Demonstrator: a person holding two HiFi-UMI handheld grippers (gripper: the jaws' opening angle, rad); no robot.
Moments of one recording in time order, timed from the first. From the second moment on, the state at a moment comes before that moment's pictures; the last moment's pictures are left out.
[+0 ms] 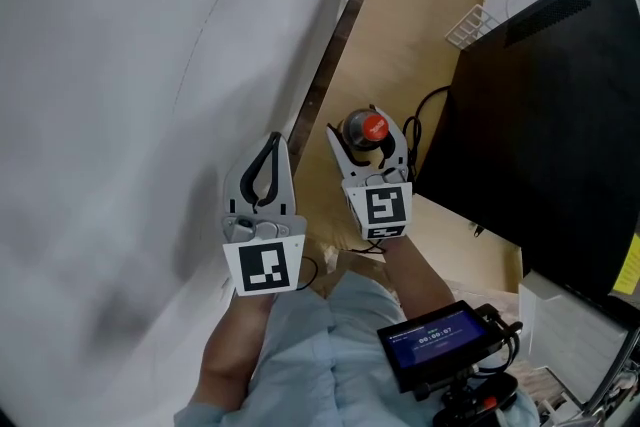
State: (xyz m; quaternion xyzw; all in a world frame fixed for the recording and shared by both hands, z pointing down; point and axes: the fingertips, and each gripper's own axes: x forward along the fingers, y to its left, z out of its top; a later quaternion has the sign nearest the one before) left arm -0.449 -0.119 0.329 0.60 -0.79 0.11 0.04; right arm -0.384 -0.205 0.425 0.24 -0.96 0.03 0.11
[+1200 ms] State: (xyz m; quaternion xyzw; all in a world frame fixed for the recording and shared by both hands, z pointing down) left arm -0.324 -0.073 0.282 0.66 -0.75 0.08 -0.02; right arm -0.261 -0.104 0.342 0.26 -0.96 0.01 0.07
